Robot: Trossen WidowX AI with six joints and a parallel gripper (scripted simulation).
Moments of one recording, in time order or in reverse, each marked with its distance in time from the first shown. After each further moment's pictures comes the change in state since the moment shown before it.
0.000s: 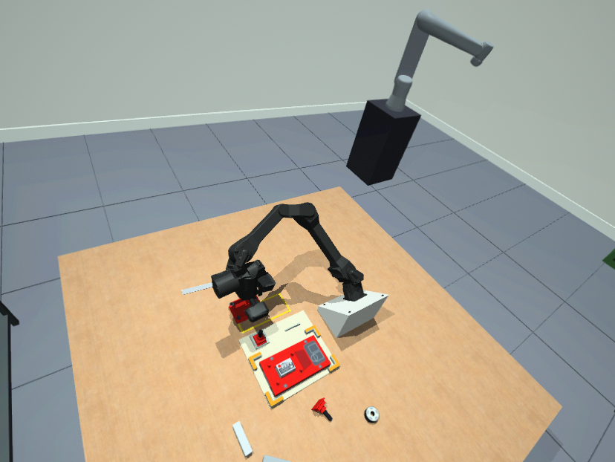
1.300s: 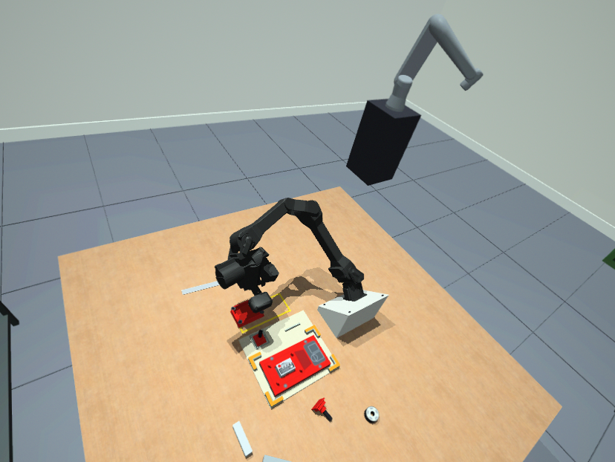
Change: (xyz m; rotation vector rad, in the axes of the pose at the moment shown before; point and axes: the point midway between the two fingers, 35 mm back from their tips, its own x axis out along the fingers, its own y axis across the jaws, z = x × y) arm -0.050 -0.001 0.004 -0.017 0.034 -0.006
